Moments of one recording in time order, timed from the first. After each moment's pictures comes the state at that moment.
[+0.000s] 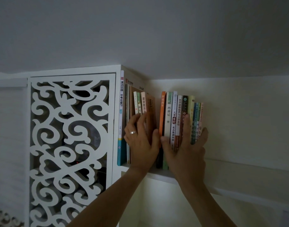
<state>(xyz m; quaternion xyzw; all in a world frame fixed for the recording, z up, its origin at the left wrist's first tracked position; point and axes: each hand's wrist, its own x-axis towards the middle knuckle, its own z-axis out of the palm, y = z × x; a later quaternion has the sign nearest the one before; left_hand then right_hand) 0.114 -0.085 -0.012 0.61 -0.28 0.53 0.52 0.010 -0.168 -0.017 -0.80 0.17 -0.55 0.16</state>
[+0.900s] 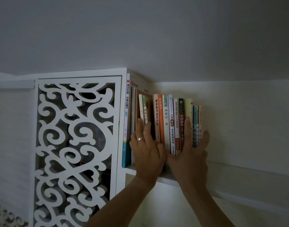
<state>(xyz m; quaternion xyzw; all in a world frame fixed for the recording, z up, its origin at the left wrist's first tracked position) 0.095 -0.082 -0.029 0.65 -0.27 0.51 0.49 0.014 -0.164 -0.019 -0.81 0.16 -0.53 0.18</state>
